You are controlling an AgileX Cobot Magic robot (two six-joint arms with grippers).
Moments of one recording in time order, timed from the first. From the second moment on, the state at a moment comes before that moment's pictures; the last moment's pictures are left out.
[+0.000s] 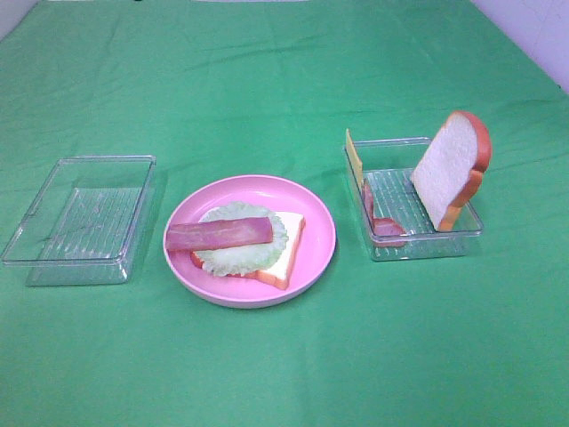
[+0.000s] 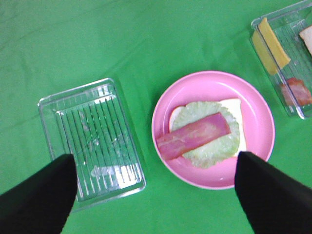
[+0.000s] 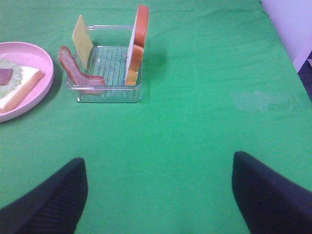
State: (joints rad) left arm -0.52 1.62 -1.74 0.11 1.22 -0.25; right arm 0.00 -0.01 -0.51 0.09 1.07 -0.12
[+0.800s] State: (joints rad) left arm -0.52 0.71 -0.87 0.12 1.22 -0.28; right arm 0.00 -0.01 -0.51 0.09 1.07 -0.12
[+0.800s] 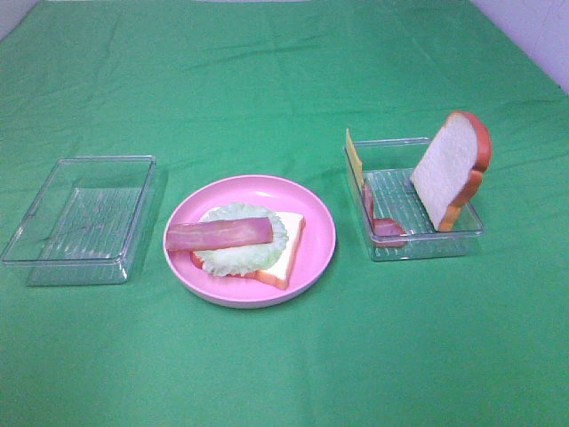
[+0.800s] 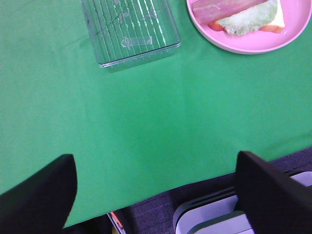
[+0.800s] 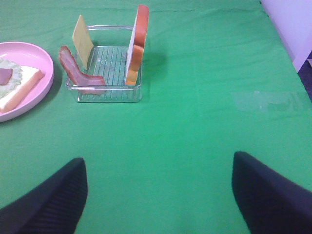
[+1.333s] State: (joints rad) left arm -0.52 0.12 -0.55 0.13 1.17 -0.19; right arm 0.00 -0.01 -0.51 0.09 1.07 -0.12
